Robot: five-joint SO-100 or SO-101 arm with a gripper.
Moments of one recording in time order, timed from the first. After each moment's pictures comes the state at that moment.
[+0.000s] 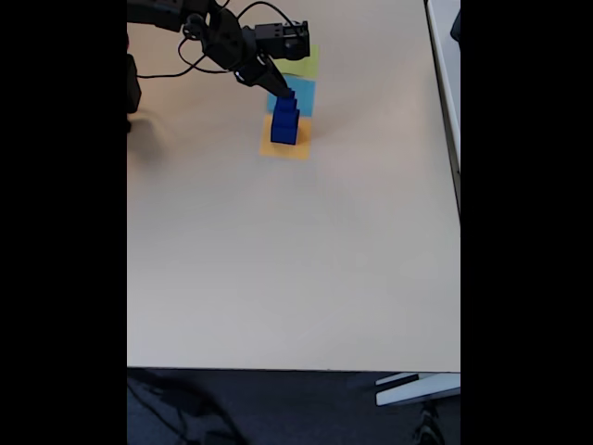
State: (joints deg) arm 7.2 110.9 119.2 35.6 73.7
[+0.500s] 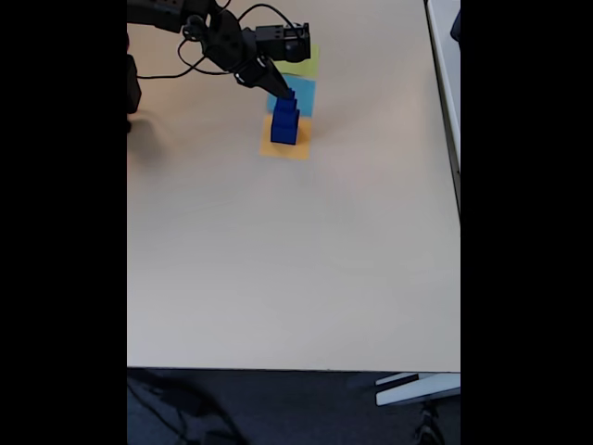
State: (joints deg) arm 8.0 110.7 117.6 36.3 73.7
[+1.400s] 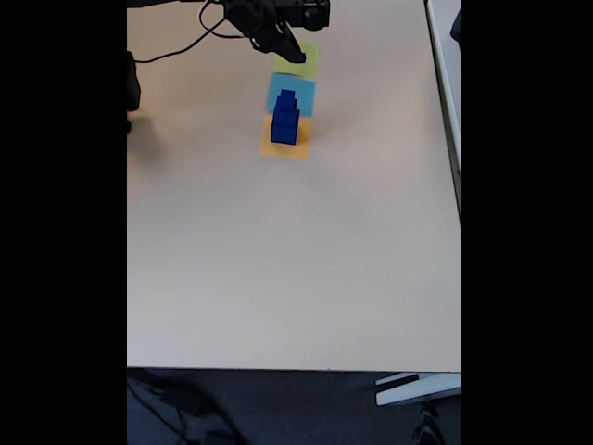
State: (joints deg) arm -1.1 97.9 90.8 55.7 87.5
